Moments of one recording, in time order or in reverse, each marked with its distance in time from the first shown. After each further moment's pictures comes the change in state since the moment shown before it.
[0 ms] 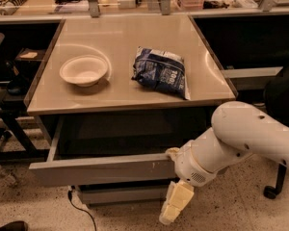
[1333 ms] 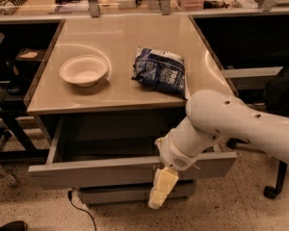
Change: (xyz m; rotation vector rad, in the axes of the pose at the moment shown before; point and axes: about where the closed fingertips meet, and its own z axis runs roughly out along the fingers) arm -0.020 -0.033 0.020 -0.005 0.078 -0.047
